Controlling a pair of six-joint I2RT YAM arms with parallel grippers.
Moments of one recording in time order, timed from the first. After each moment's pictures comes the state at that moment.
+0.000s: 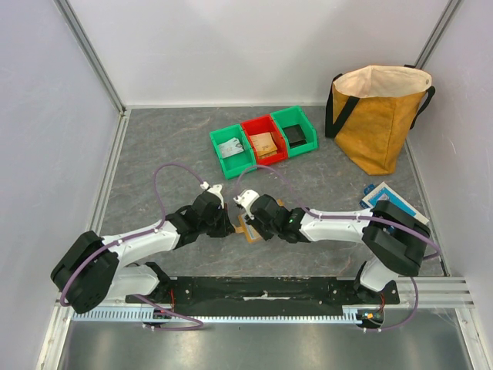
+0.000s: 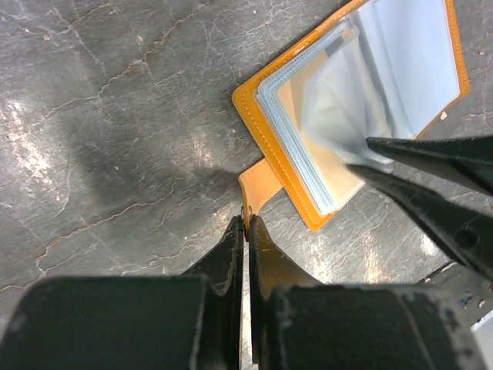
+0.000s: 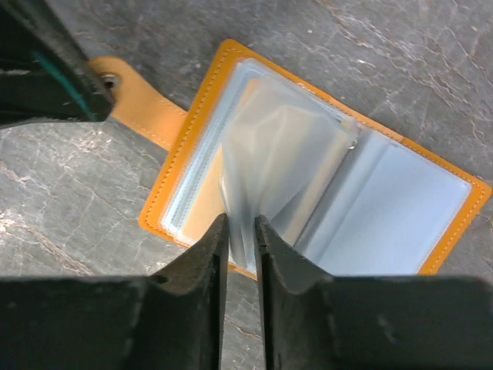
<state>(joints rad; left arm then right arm) -0.73 1.22 0.47 -0.08 0.04 -0.69 1.05 1.61 0.82 -0.08 0.16 0.08</state>
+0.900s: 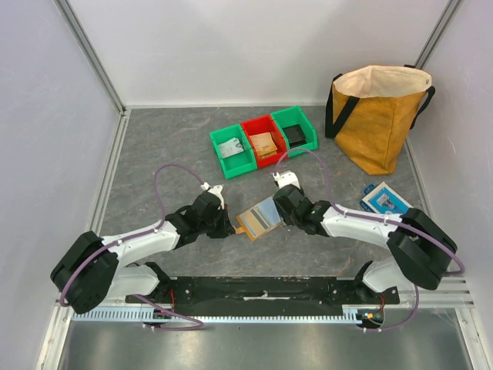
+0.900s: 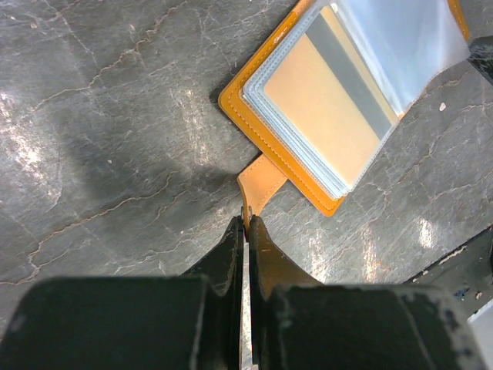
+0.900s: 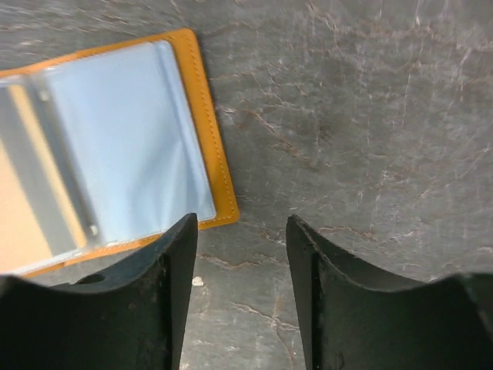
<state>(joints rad) -0.73 1.21 0.47 -0.09 0.06 -0.69 0.85 1.47 0.71 -0.20 0.44 0.34</state>
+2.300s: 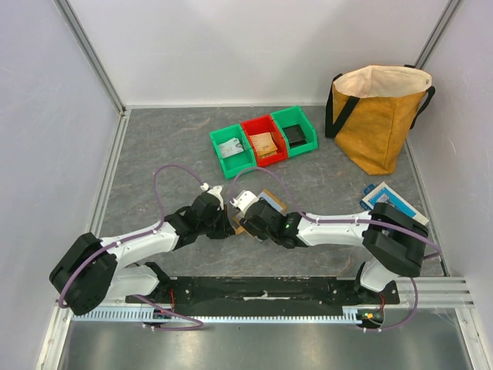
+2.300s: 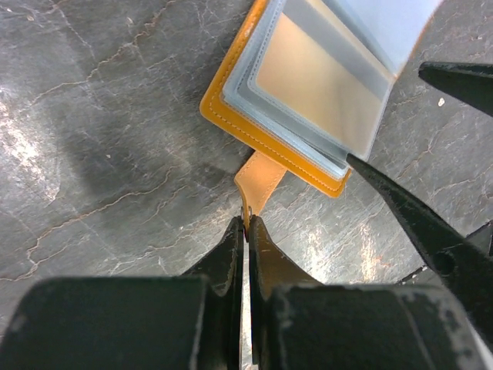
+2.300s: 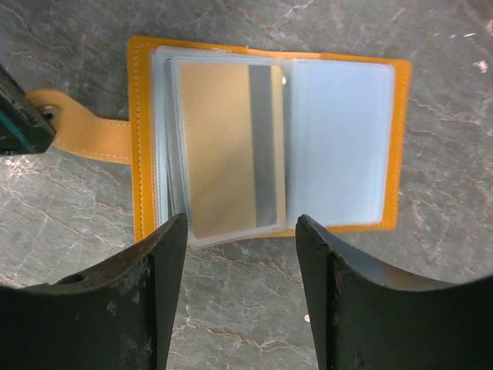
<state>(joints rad) -0.73 1.20 0.46 -0.10 0.07 -0.69 1.11 1.61 0.83 -0.08 0.38 0.06</state>
